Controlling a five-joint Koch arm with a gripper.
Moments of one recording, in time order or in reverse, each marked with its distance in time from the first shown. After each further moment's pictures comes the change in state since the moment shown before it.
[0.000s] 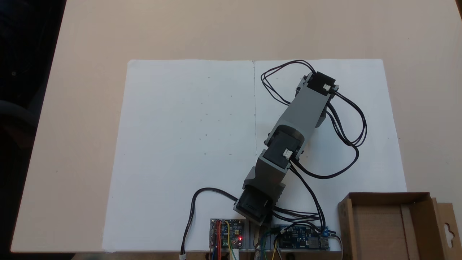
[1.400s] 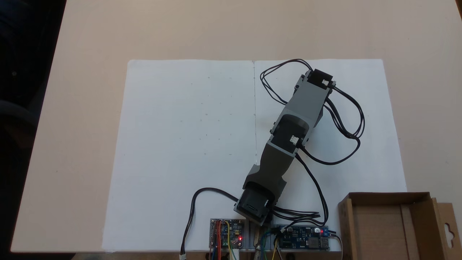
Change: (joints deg) arm -1.5 -8.4 -2.5 0.4 1.1
